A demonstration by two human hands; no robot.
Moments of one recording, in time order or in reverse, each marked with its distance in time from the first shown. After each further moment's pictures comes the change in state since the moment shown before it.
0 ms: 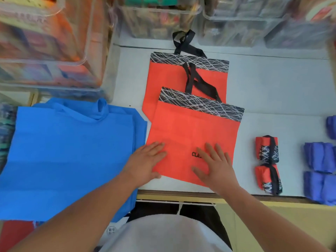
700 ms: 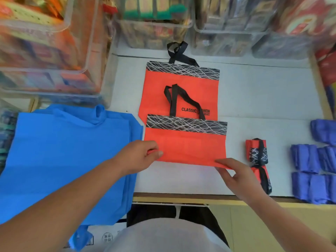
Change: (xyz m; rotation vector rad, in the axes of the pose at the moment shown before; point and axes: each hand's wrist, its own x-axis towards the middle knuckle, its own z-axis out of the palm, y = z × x) left_hand -0.001 0.022 -0.086 -0.424 0.088 -0.122; right_hand -0.041 0.036 -0.069 0.450 0.183 -0.002
